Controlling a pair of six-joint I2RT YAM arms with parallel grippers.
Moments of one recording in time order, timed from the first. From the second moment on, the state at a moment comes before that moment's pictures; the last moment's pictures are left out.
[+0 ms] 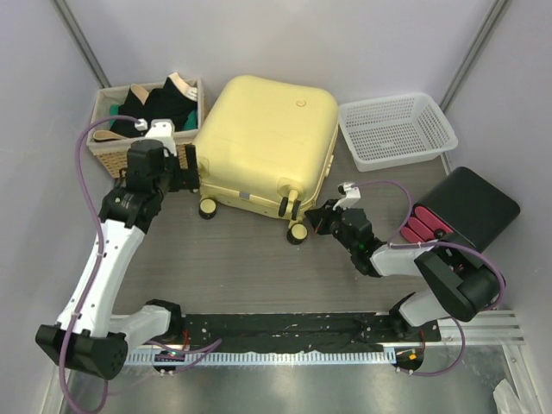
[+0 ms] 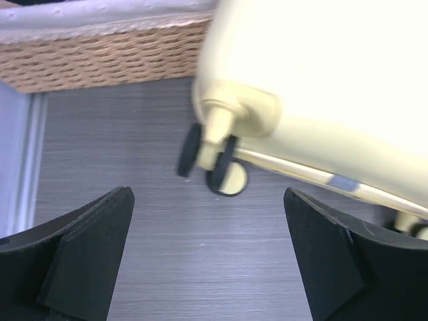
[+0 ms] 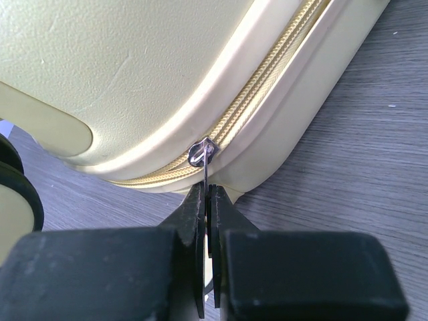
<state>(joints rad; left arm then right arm) -0.22 1.10 1.24 -0.66 -0.21 -0.12 0.60 1.45 0.37 0.85 0.08 0.57</state>
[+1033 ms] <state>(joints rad) -0.92 1.59 1.37 -0.50 -0.16 -0.48 0.60 1.42 0.39 0.78 0.08 0.55</state>
